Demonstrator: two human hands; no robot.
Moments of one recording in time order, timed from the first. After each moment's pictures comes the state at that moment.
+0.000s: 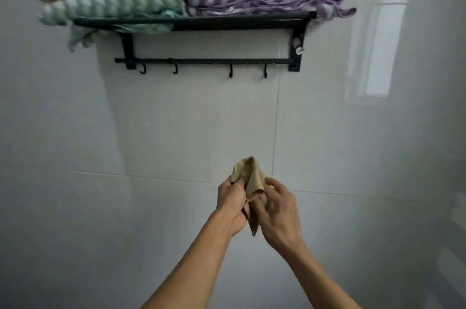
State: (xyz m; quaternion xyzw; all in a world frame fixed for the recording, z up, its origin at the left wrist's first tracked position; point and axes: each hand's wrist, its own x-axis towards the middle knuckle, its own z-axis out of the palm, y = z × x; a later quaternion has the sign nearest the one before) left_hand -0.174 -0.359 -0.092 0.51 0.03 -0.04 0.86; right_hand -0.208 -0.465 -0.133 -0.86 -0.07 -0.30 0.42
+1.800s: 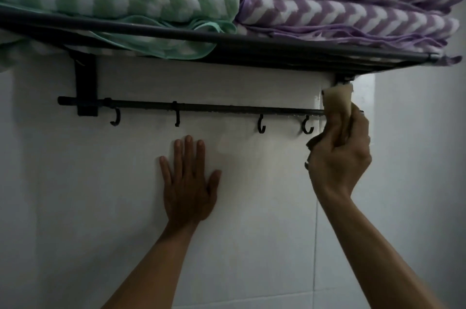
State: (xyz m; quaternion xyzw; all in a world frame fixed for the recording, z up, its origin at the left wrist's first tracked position) left_hand 0.183 -0.208 -0.011 0.79 -0.16 0.58 0.14; right_hand 0.010 -0.391 0.080 -0.56 0.06 -0.74 0.38
